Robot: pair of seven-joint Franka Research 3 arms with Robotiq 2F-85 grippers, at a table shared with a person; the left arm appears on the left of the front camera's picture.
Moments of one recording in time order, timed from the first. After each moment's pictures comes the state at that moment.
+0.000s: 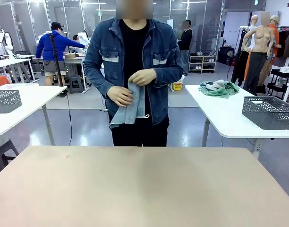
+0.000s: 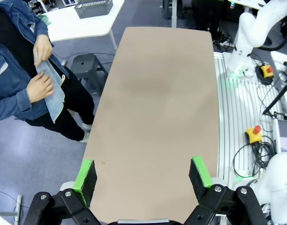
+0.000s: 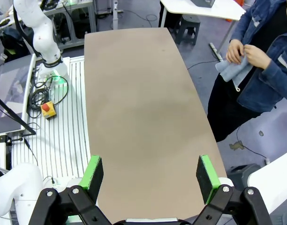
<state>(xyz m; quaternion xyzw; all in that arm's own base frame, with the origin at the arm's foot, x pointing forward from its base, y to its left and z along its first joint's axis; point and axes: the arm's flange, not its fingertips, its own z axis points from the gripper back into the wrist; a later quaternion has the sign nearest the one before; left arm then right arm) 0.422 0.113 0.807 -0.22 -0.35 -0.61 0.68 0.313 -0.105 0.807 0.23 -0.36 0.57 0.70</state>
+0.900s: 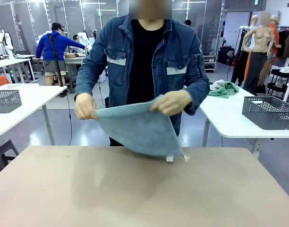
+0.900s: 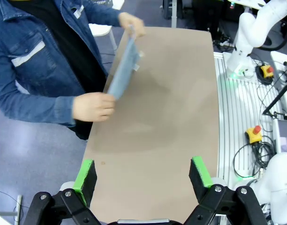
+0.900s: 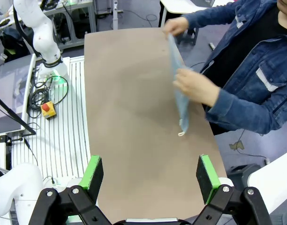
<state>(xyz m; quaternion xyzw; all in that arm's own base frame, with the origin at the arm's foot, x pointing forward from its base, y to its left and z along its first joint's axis) 0.422 0.113 0.807 -0.22 -0.35 -0.61 0.68 0.313 -0.105 0.807 0.23 -0.36 0.57 0.70</state>
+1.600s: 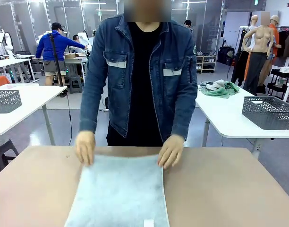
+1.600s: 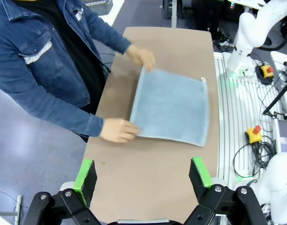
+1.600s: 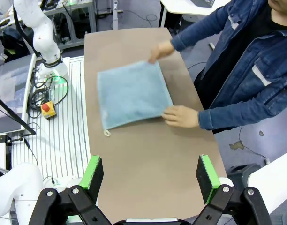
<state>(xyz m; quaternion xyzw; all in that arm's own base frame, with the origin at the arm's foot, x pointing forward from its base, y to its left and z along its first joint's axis) 0.422 0.113 0.807 -0.22 -0.35 -0.61 0.68 0.313 -0.105 0.807 0.23 -0.36 0.57 0.70</state>
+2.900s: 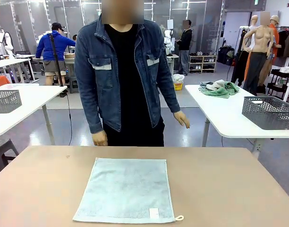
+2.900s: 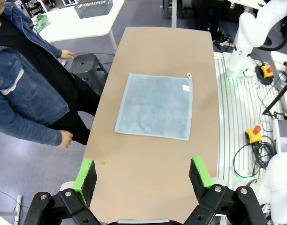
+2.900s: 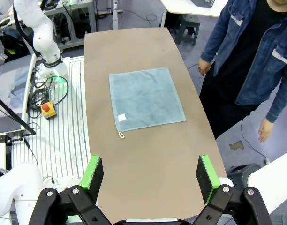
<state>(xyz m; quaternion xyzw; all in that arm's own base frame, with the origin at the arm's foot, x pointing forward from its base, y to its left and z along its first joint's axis) 0.422 0.113 0.807 -0.22 -0.35 -0.61 0.68 0.313 -0.105 0.807 0.23 -0.36 0.57 0.70</state>
